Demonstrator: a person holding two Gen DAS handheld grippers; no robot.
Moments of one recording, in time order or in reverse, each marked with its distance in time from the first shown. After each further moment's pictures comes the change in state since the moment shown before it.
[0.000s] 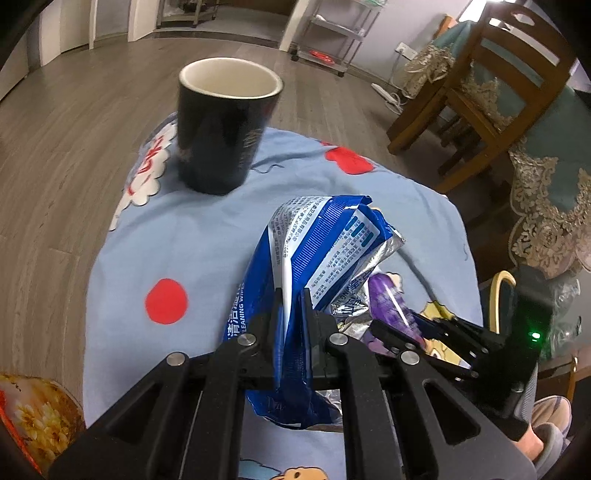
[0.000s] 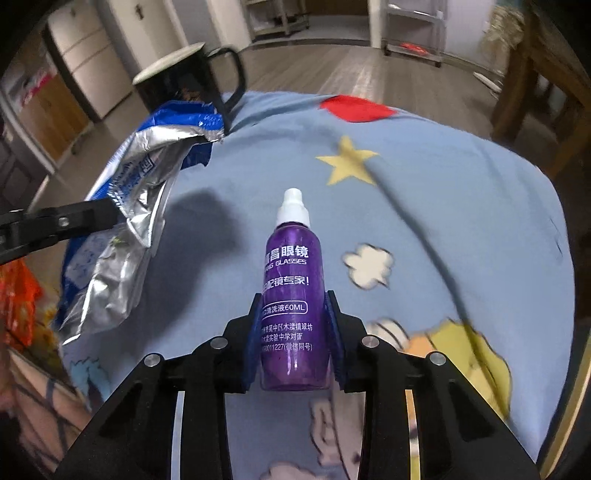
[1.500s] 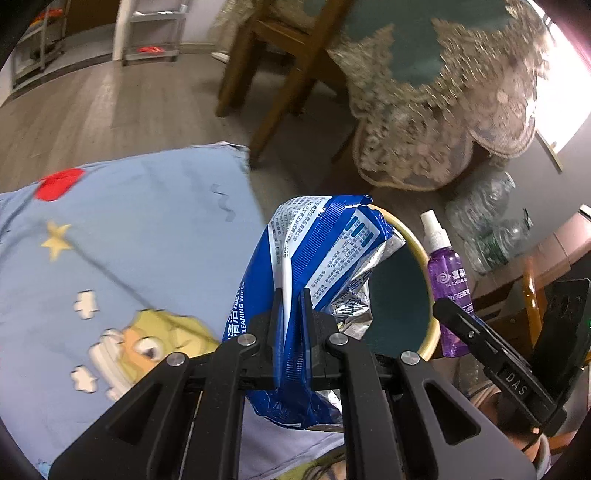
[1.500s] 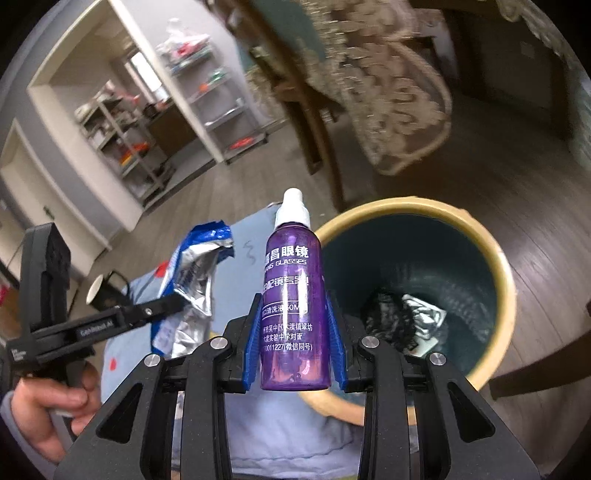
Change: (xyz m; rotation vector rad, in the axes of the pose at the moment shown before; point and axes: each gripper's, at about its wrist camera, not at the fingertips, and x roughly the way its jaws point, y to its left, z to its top) left arm 0.045 -0.292 -0.042 0.379 0.120 -0.297; right arm -0.219 -0.217 -0.146 0.622 -0.437 -0.139
